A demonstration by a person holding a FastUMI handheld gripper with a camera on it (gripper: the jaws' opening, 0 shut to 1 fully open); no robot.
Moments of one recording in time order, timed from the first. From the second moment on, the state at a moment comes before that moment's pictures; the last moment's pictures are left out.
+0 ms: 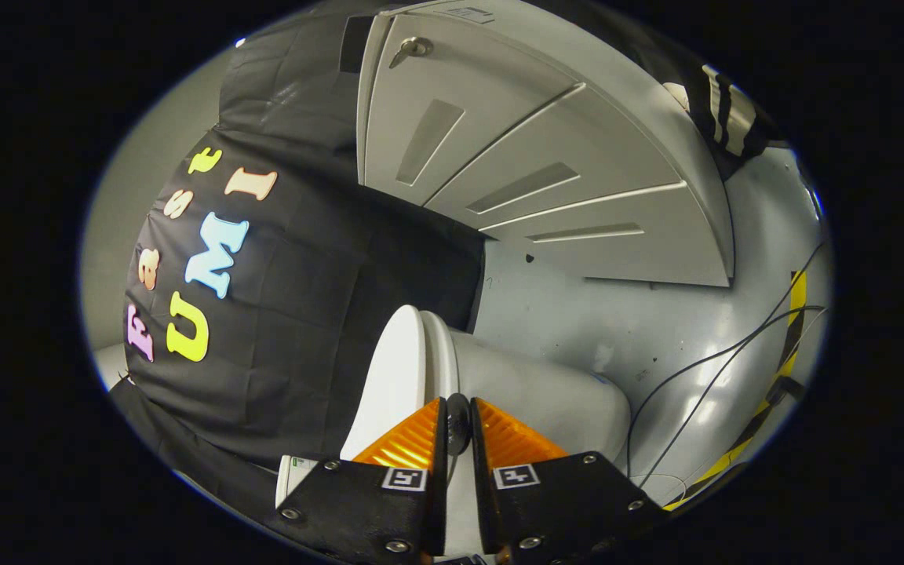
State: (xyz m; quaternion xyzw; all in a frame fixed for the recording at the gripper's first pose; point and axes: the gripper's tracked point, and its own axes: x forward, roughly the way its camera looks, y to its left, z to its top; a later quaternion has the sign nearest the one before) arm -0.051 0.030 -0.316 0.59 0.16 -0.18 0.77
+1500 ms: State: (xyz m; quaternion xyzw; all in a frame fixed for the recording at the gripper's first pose) arm -0.030 0.034 -0.199 0.49 0.18 -0.19 0.83
